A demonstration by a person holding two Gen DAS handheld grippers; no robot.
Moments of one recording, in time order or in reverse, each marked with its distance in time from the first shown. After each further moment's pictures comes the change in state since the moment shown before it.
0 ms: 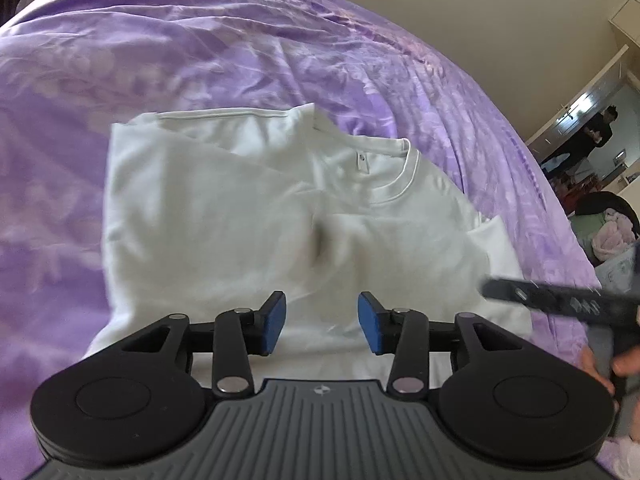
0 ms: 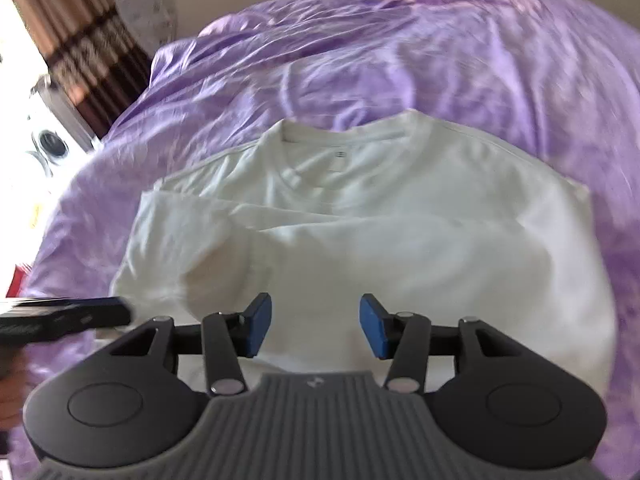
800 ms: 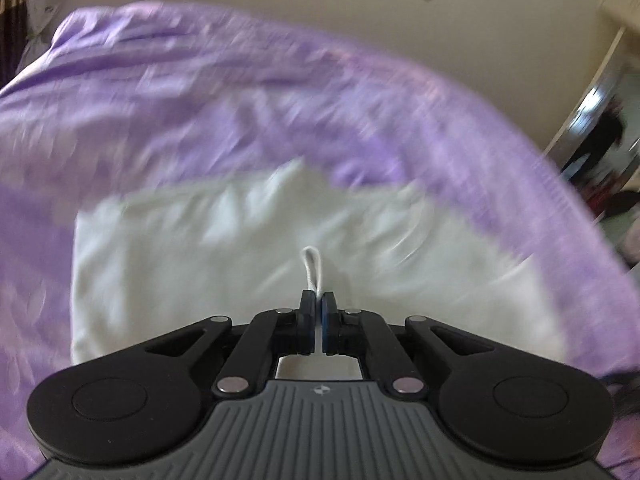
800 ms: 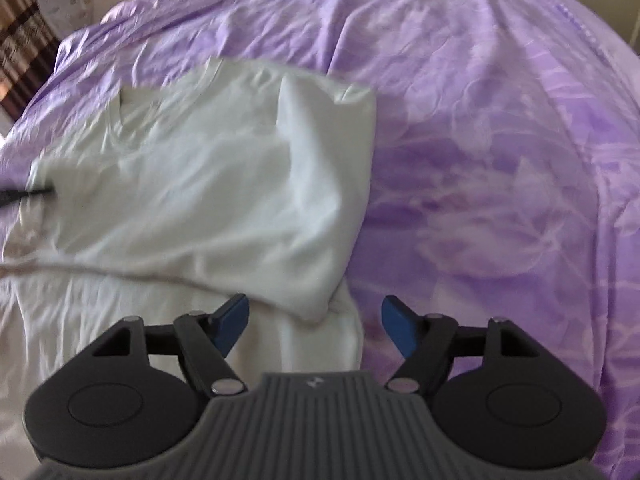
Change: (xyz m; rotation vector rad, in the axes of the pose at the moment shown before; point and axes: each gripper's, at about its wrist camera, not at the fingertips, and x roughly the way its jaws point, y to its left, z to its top) left arm 0.015 -0.039 0.036 0.107 -0.159 0.069; right arm -0.041 -0.143 -0.063 0.051 0.101 -0.221
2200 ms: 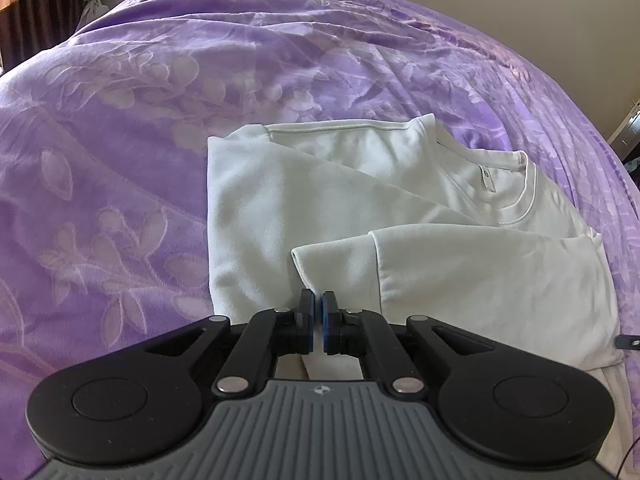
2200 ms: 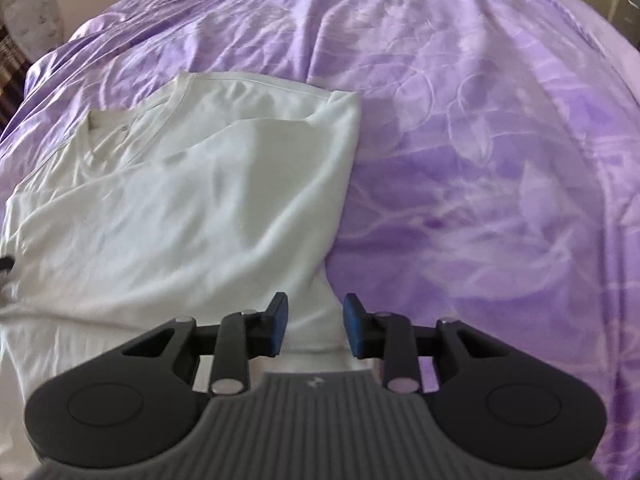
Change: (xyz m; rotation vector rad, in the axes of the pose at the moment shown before) left arm 0.012 0.086 -0.034 -0.068 0.131 0.205; right arm 0.026 0.001 0.030 0.111 -0.012 -0.049
